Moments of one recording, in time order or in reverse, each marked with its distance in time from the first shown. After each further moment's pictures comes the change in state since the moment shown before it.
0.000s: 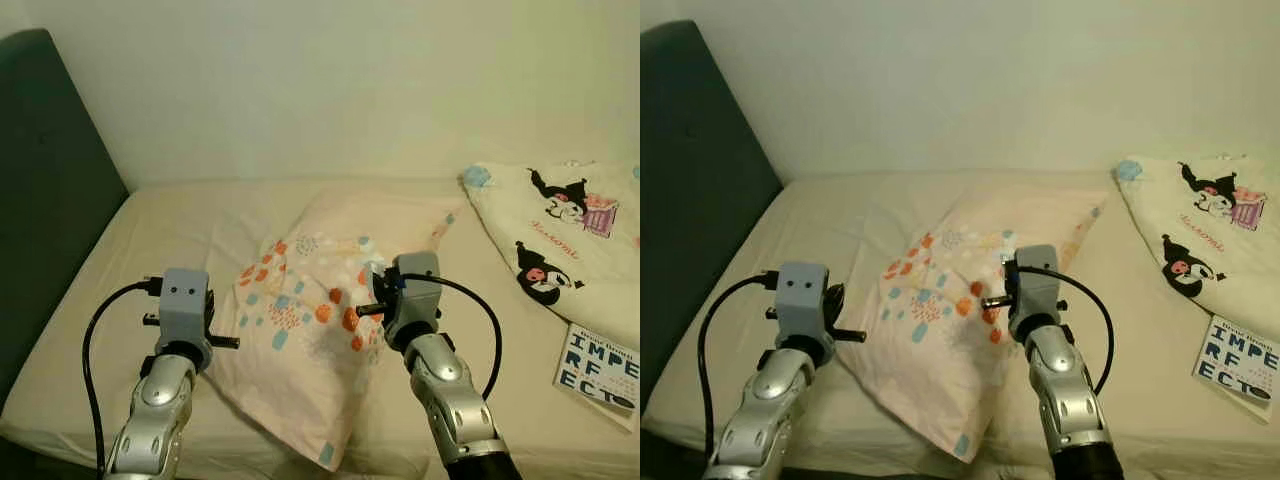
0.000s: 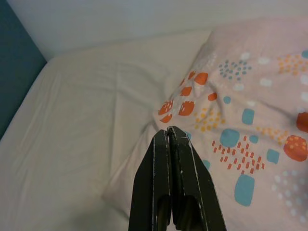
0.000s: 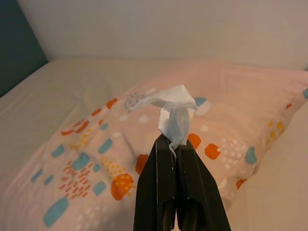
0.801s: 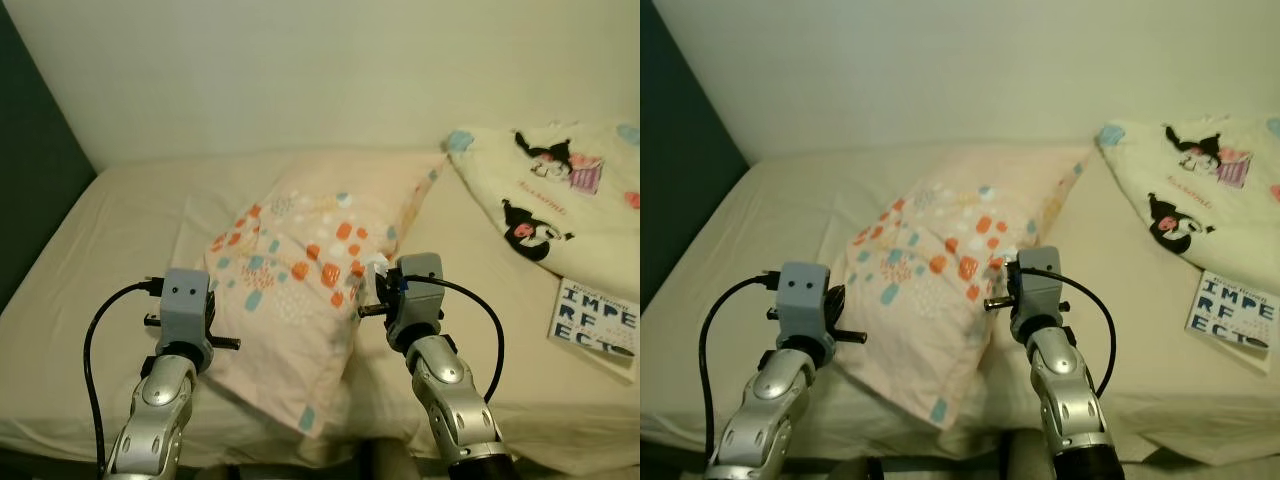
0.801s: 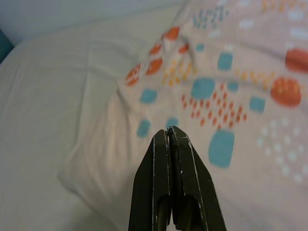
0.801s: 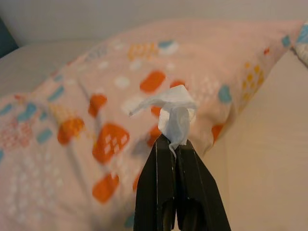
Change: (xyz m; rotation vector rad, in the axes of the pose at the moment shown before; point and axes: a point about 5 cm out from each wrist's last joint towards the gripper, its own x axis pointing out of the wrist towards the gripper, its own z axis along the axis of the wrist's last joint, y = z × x) left arm 0.000 -0.001 0.000 0.001 0.008 -0.007; right arm -0.002 -0.002 -0.001 -0.001 -0.006 -0.017
